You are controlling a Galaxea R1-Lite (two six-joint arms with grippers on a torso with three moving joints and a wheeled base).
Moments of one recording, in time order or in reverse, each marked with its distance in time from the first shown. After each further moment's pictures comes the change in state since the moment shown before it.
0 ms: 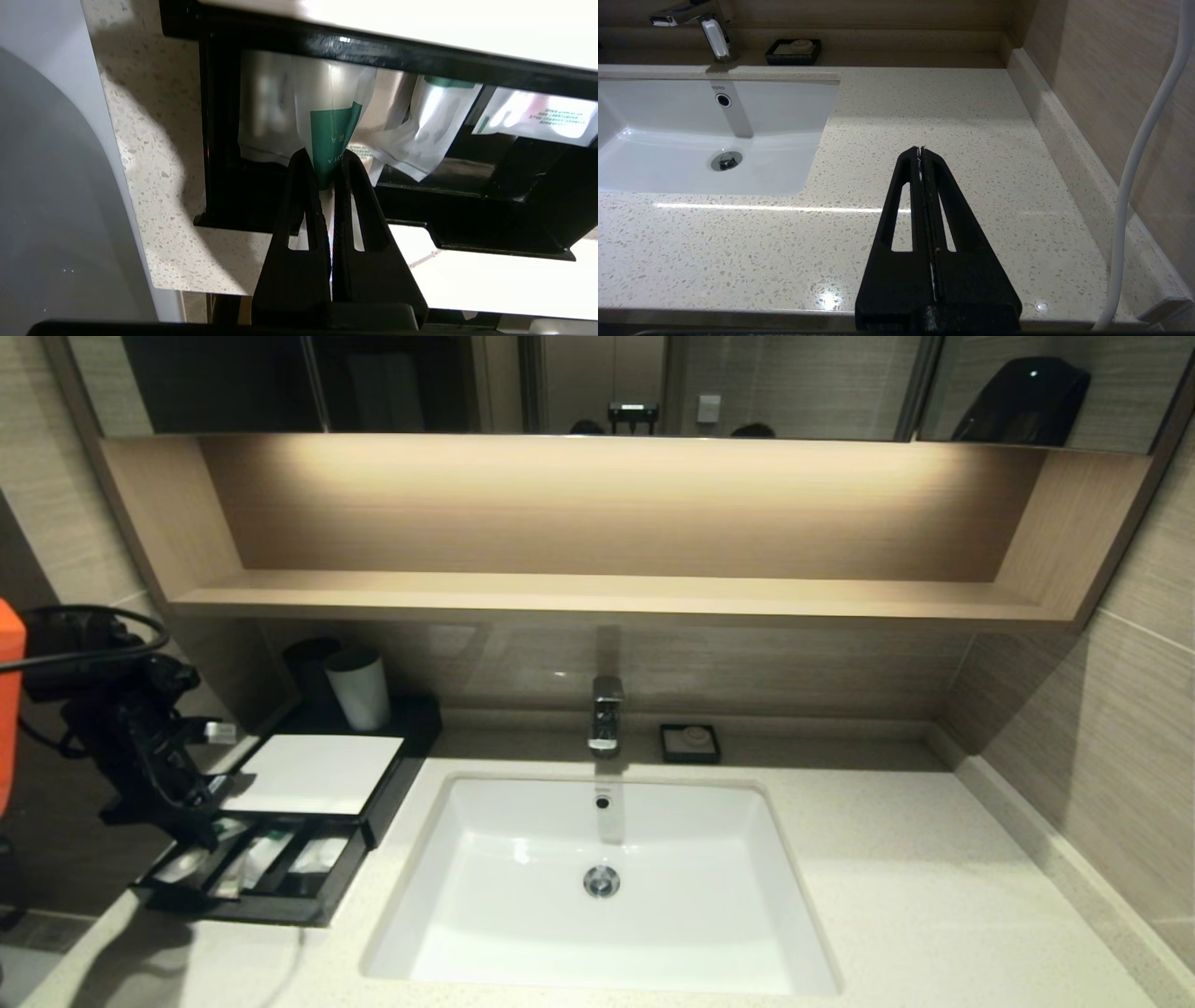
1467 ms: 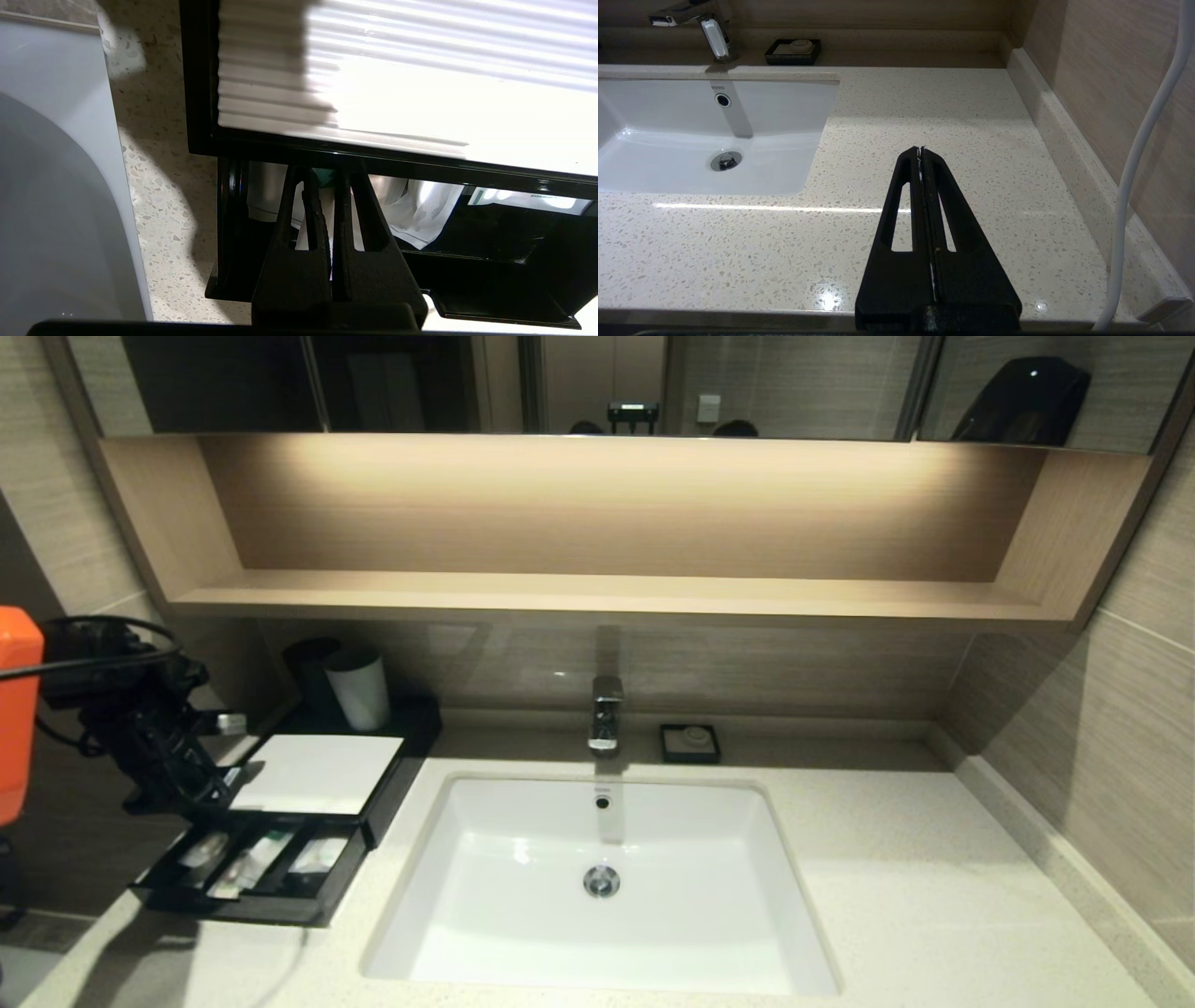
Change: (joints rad) left arm -0.003 0.030 0.000 -0.140 -0.020 0.001; right arm 0.000 0.000 0.000 0.000 0.000 0.000
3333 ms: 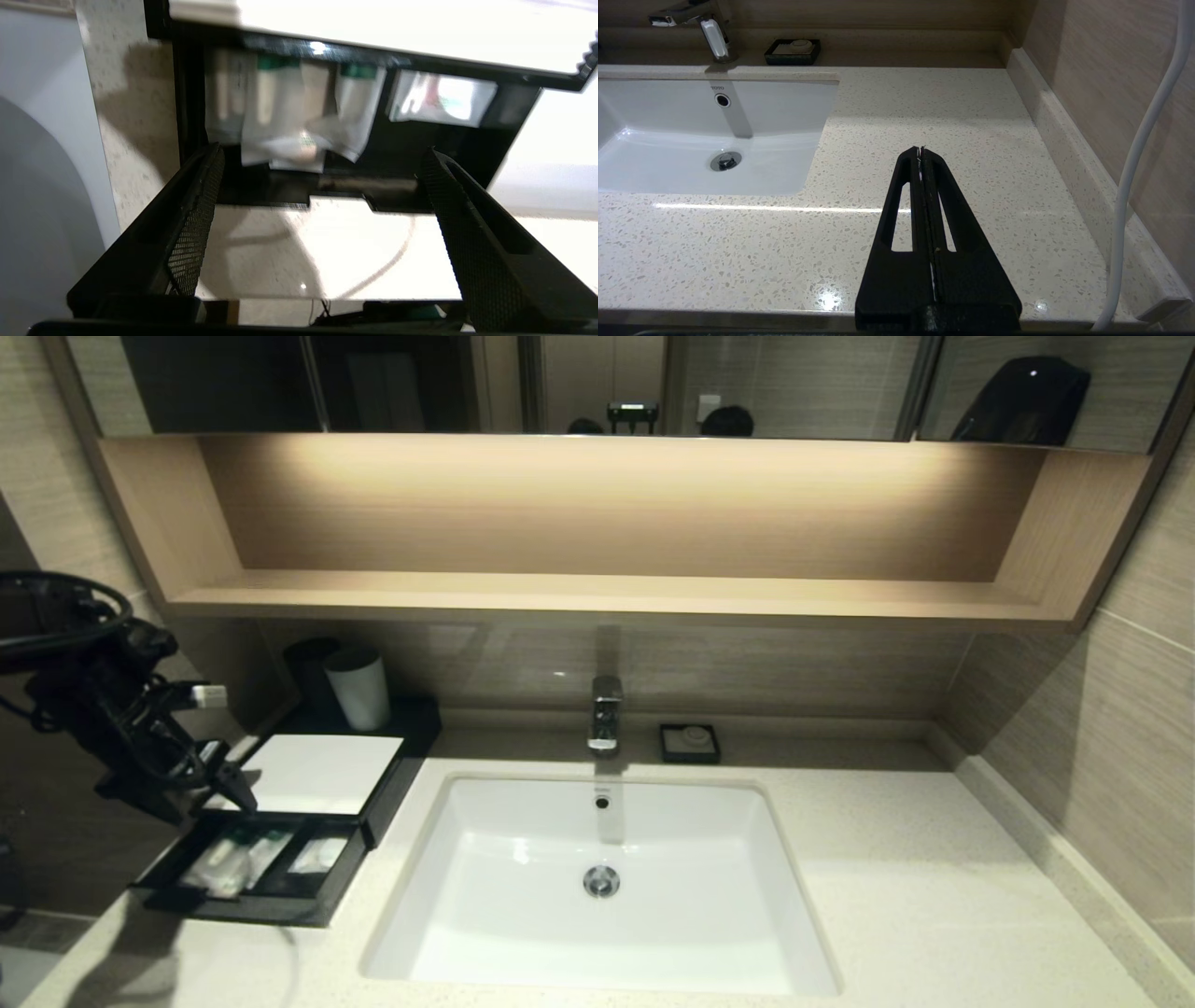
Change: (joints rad) left arm 0.005 -0.141 0.012 0.135 -0.100 -0.001; right arm 0.000 0.000 0.000 0.000 0.000 0.000
